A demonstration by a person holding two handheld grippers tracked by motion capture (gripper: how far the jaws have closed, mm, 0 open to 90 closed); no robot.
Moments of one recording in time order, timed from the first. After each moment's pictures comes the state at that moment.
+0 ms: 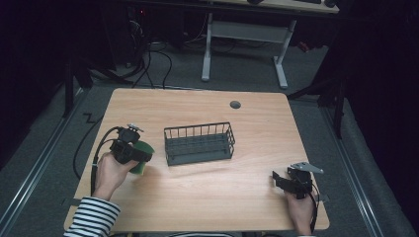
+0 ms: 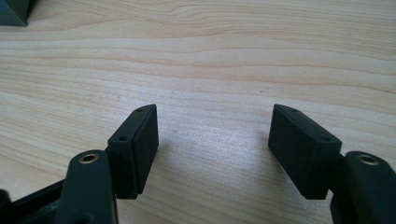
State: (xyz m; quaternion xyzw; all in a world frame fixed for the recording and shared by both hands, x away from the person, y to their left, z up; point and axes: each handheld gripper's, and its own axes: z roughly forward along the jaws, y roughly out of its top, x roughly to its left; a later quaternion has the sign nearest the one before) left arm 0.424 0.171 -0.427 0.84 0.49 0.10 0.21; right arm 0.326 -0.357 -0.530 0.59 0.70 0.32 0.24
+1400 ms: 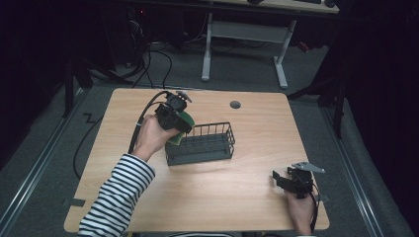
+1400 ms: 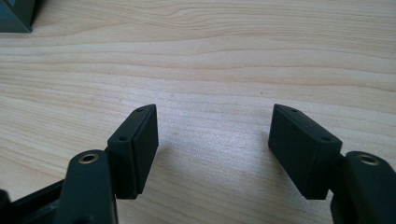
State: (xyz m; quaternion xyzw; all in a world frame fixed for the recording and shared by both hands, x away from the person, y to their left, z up) left arm 0.480 0.042 -0.359 0.89 0.38 0.13 0.22; right arm 0.327 -0.360 -0.529 0.59 0.70 0.32 0.24
